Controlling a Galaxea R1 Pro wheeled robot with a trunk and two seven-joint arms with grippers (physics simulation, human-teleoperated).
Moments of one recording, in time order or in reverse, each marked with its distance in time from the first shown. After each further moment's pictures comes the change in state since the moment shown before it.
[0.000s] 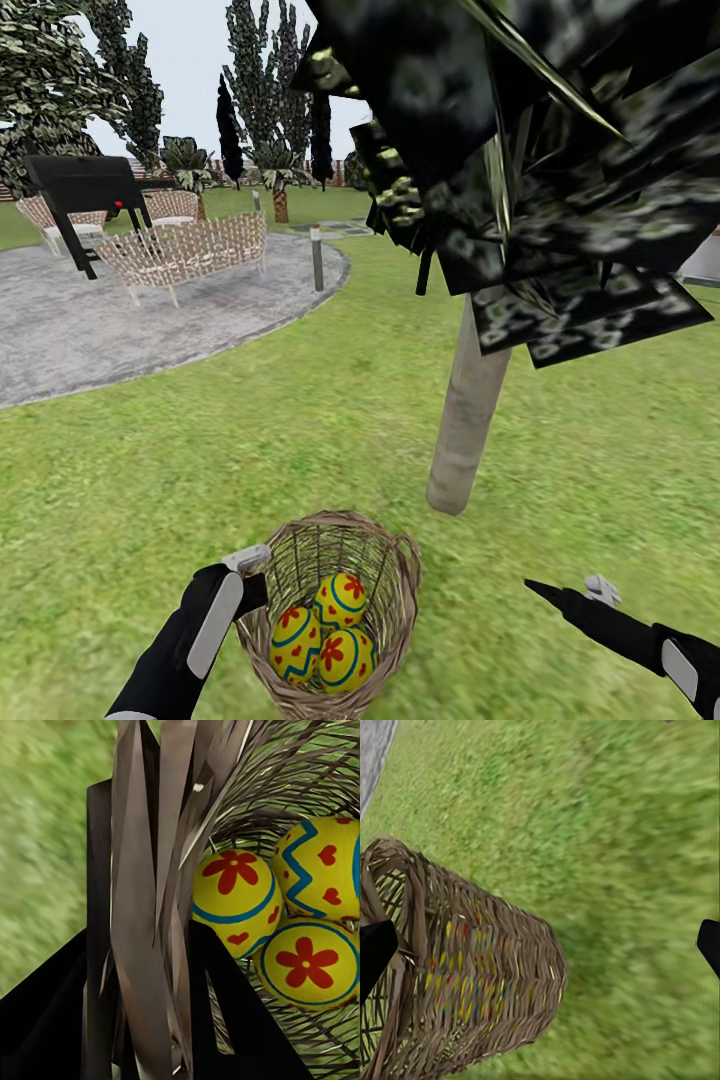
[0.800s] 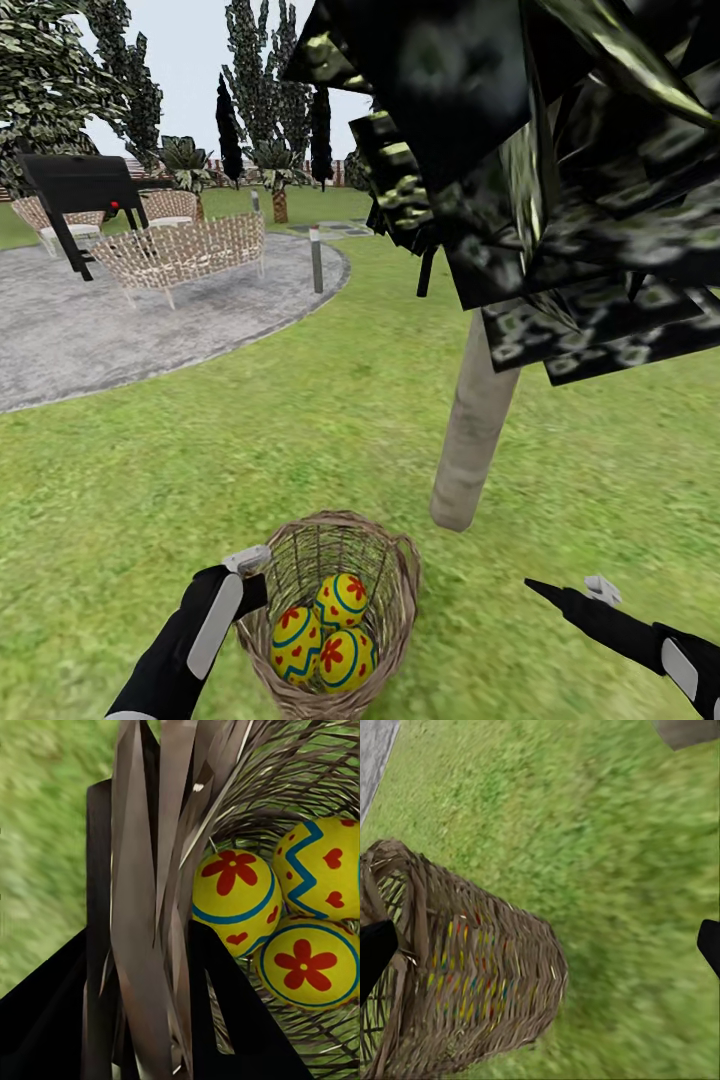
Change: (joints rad) left arm -0.001 0.004 -0.003 0.013 0.001 -0.014 -0.010; right arm 0.000 0.000 -0.001 -0.004 0.000 0.002 0.000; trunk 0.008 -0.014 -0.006
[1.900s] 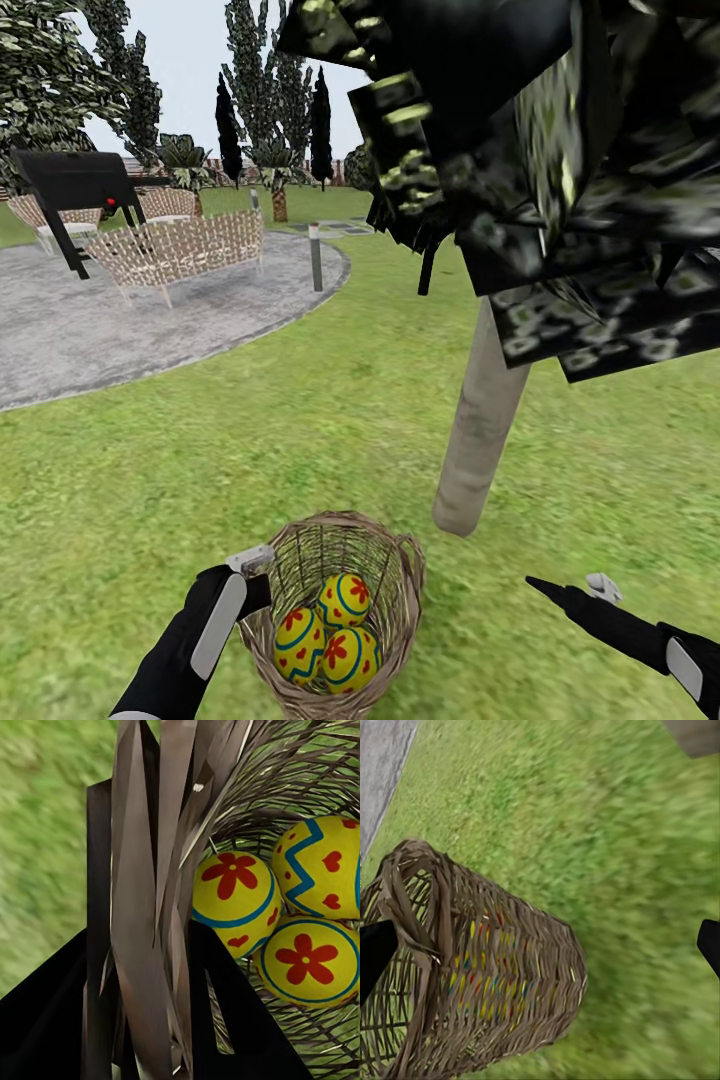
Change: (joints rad) left arm 0.000 -0.011 -0.002 -0.001 -0.001 0.002 0.003; right arm 0.000 -0.009 0.000 0.000 -0.006 0.008 0.060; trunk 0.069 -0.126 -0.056
